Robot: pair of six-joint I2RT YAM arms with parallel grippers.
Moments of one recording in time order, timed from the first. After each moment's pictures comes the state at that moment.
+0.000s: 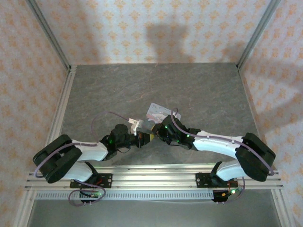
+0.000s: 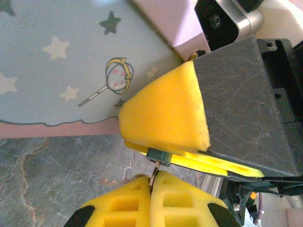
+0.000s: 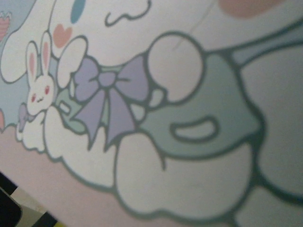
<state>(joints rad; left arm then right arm) -0.70 1.37 0.27 0.73 0.40 -0.72 0.91 1.35 0.65 0.03 -0.05 1.38</state>
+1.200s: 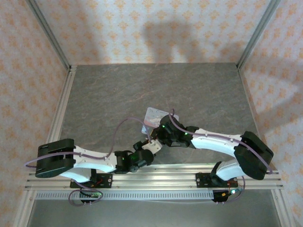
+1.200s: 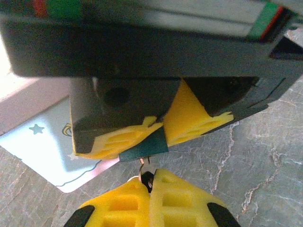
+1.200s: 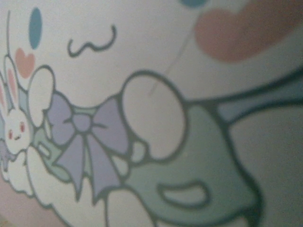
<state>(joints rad) -1.31 1.38 0.47 0.20 -0.75 0.00 0.91 1.39 0.71 -0.13 -0.15 1.36</state>
